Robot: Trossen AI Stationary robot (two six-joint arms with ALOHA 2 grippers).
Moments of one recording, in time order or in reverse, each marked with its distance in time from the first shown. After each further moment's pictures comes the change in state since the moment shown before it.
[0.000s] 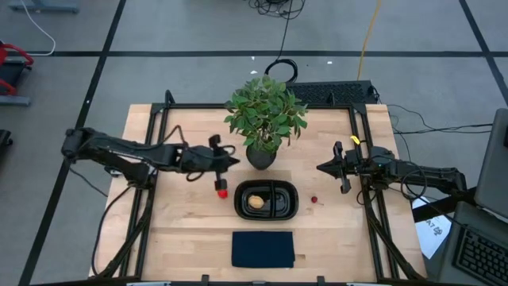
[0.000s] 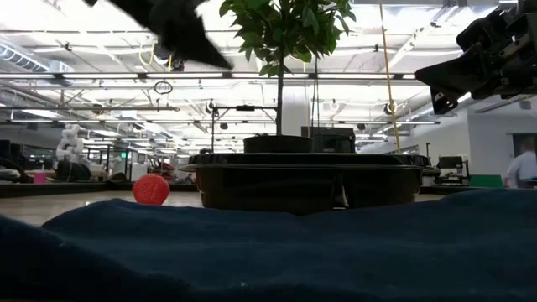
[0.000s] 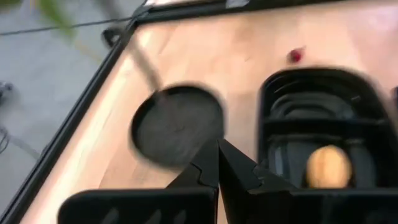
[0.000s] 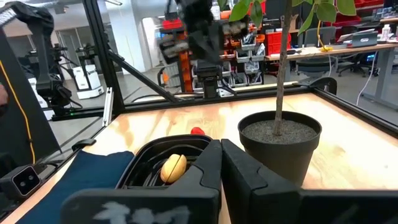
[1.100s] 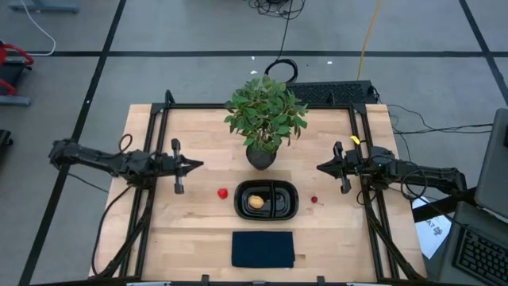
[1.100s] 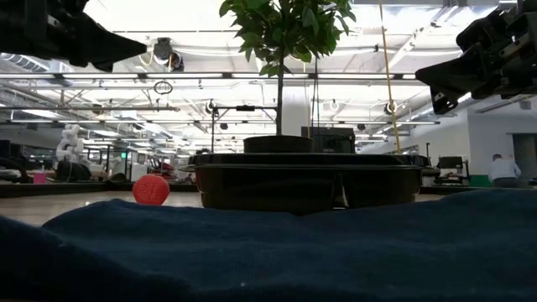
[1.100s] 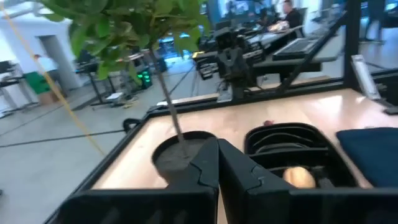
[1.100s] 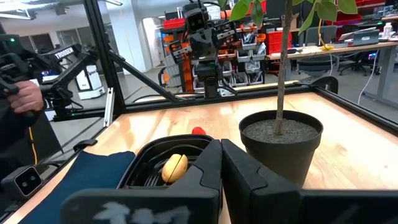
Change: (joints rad) left arm -0.125 -0.868 -0.643 0.309 -0.016 0.161; right arm 0.000 0.000 0.000 0.000 -0.003 0.006
